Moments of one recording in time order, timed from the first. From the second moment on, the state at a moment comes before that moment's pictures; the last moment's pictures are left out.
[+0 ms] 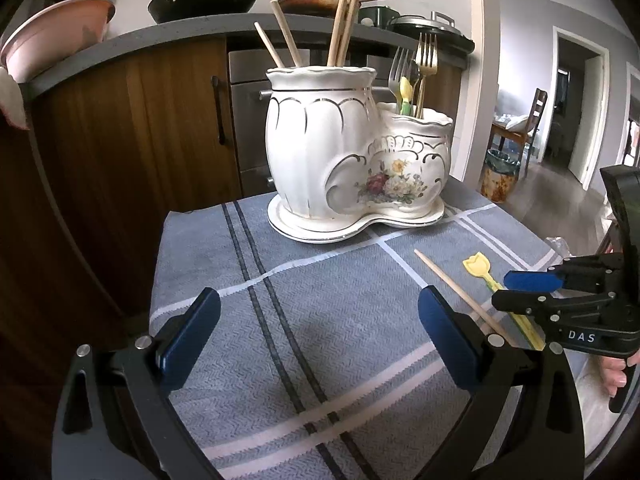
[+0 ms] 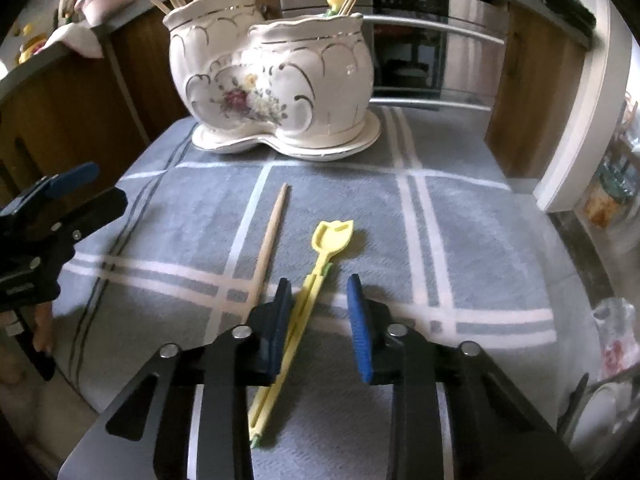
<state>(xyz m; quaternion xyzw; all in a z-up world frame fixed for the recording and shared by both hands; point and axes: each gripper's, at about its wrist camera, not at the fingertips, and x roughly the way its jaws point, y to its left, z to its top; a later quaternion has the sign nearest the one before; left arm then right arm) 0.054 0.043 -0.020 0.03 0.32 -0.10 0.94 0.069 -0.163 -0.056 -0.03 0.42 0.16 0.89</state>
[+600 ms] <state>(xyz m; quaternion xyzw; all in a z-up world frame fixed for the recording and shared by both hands) 0.055 0.037 -0.022 0.04 0.33 -0.11 0.94 0.079 -0.166 -0.055 -0.03 0.43 0.16 0.89</state>
